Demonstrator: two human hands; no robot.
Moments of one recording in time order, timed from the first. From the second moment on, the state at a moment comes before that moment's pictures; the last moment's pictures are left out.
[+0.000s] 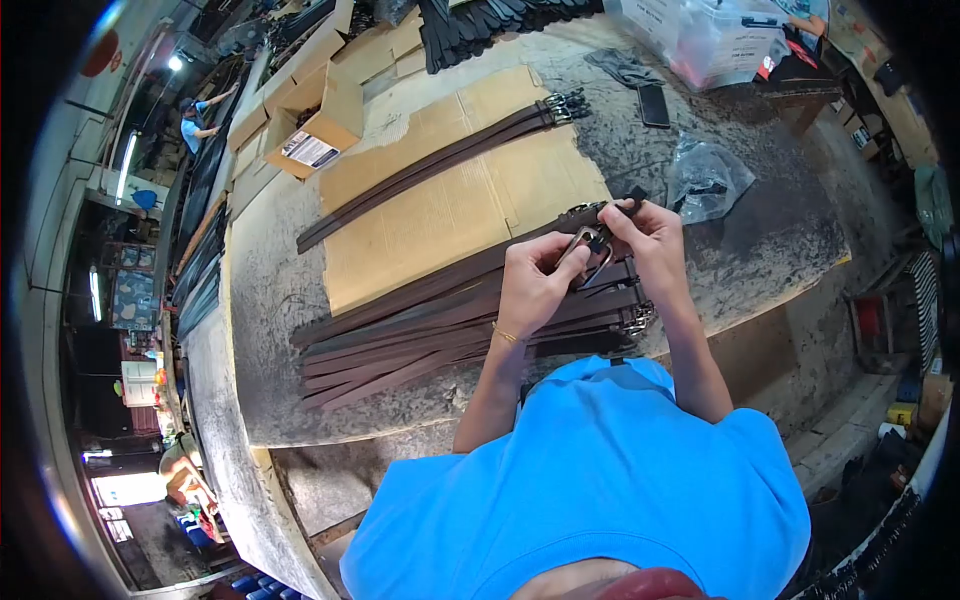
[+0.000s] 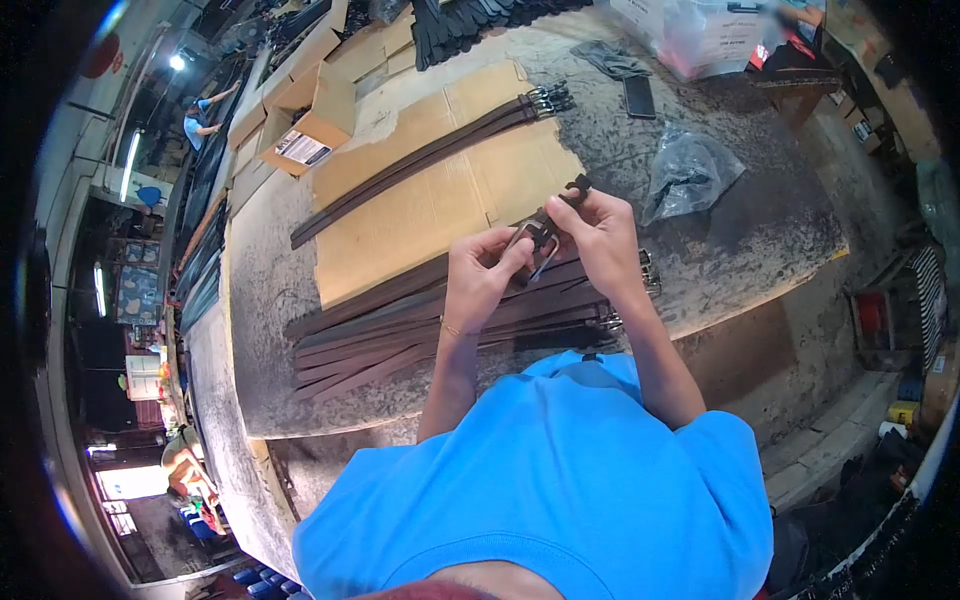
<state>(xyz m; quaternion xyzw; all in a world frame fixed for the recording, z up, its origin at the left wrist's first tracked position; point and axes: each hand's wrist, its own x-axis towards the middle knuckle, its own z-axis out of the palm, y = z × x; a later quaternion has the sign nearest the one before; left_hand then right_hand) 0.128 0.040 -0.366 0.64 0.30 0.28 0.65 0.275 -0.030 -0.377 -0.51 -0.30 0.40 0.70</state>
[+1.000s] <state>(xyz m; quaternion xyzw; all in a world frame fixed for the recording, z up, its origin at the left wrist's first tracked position) 0.135 0.089 -0.433 0.85 0.37 0.19 0.33 0.314 -0.010 -0.372 -0.59 -0.36 0.23 0.69</state>
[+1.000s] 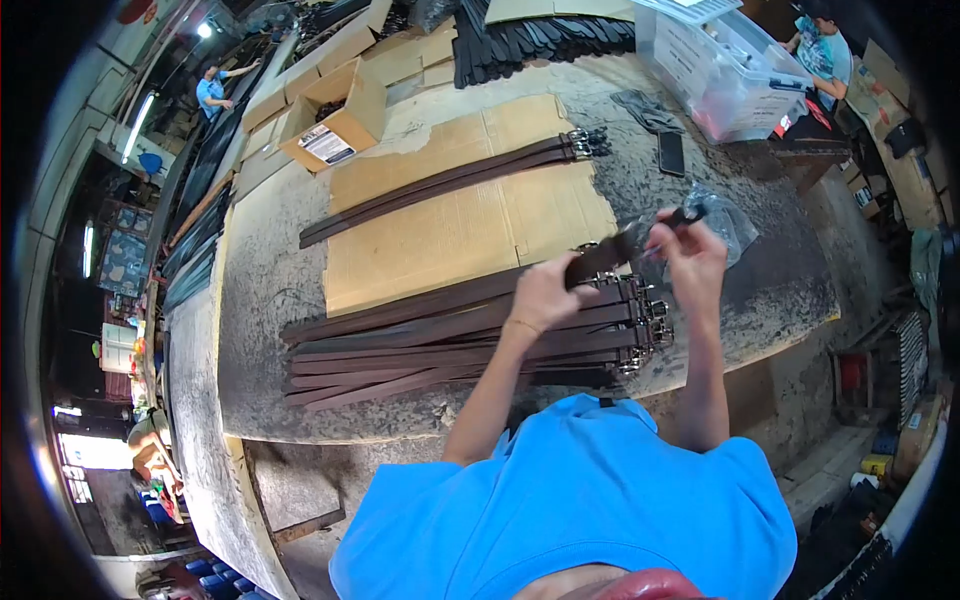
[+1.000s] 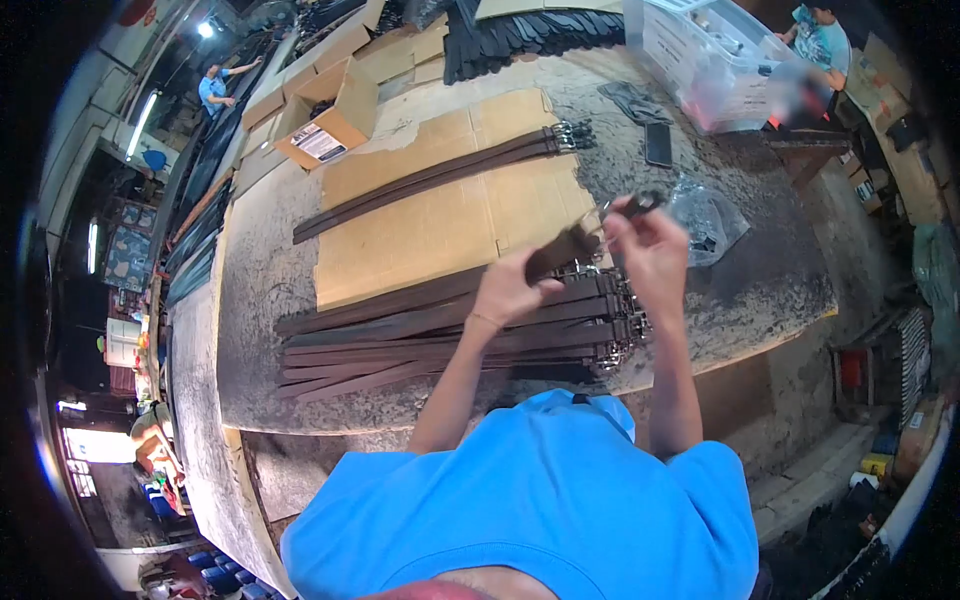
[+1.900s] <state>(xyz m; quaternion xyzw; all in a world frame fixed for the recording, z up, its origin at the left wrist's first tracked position) -0.335 0.480 -0.515 0.65 0.72 -0.07 -0.22 0.479 0.244 -0.657 -0.55 0.03 0.49 0.68</state>
